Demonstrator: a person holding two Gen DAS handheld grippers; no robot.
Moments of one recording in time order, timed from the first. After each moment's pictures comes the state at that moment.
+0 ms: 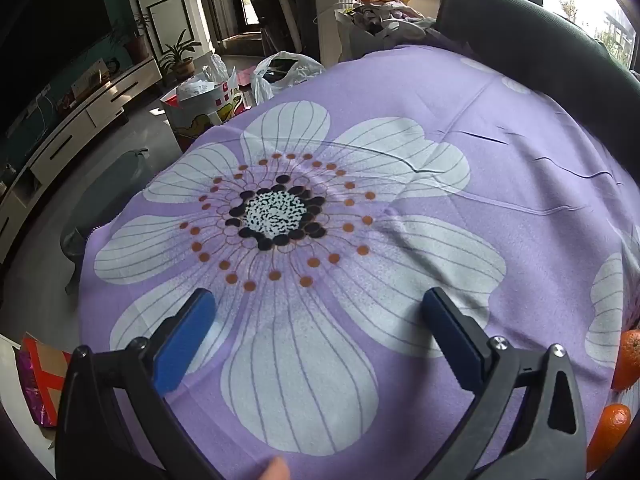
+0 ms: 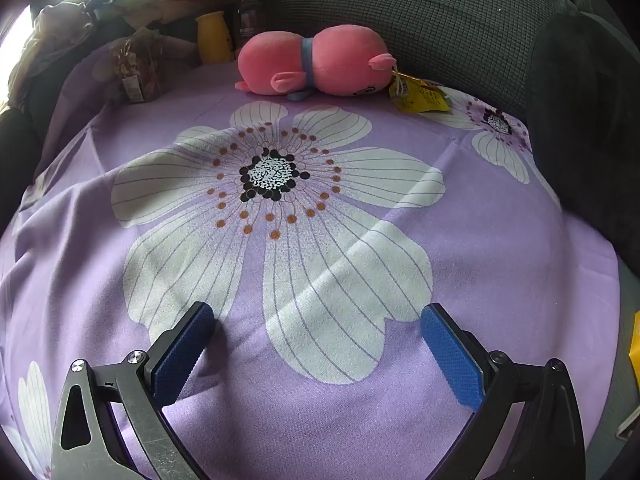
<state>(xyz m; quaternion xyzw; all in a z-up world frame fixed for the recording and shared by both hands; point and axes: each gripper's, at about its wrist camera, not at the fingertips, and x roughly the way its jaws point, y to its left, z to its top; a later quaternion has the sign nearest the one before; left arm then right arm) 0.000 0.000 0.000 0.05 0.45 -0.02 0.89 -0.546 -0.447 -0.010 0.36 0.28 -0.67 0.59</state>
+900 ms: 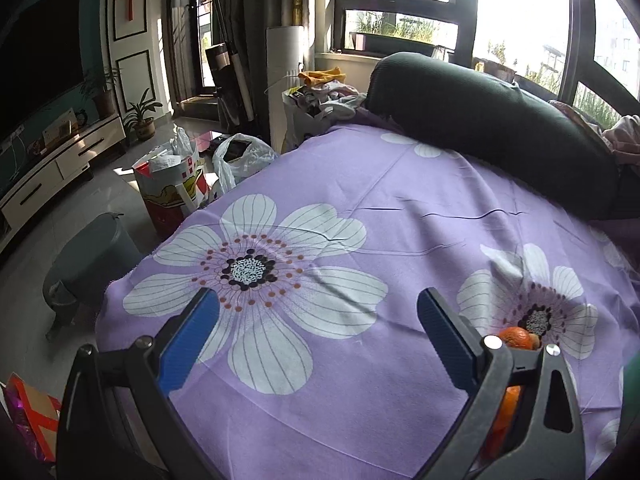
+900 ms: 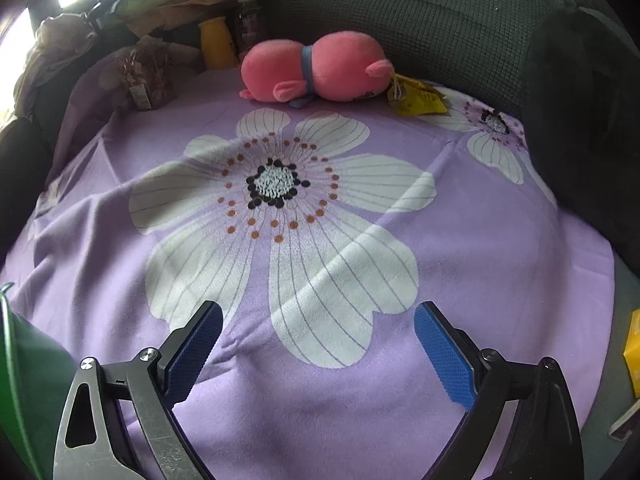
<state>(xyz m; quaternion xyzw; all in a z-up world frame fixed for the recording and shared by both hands) -0.084 0.005 0.090 0.03 0.34 -0.15 0.93 -0.555 -0.418 0.040 0.35 0.24 -0.67 0.61</state>
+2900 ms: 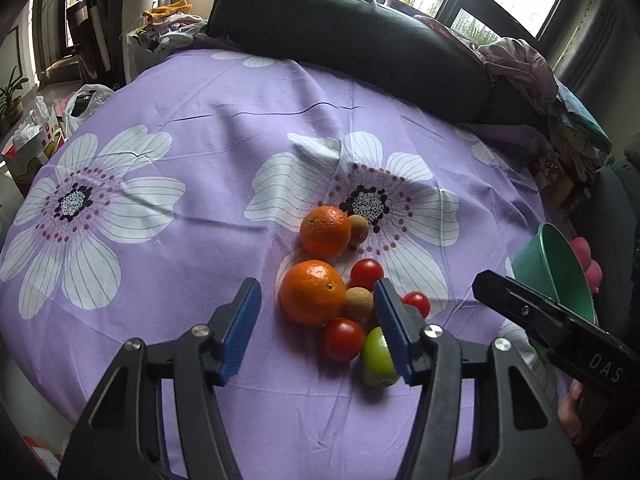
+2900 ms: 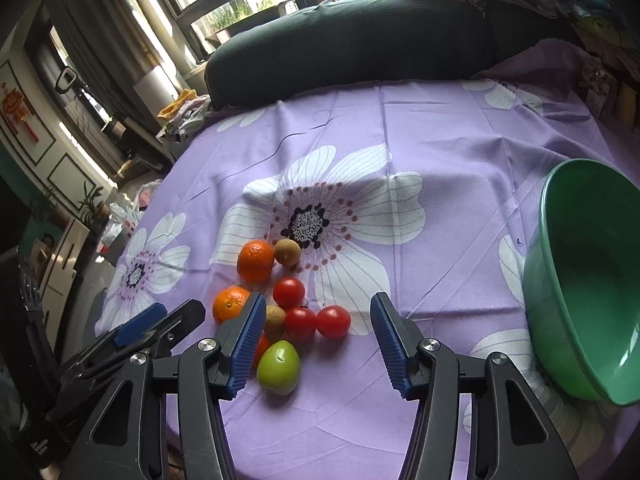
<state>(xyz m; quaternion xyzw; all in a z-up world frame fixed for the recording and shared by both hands) -0.142 -0.065 0.075 0.05 0.47 -0.38 0.80 -0.256 -0.205 0.083 0.28 0.37 -0.19 0.86</state>
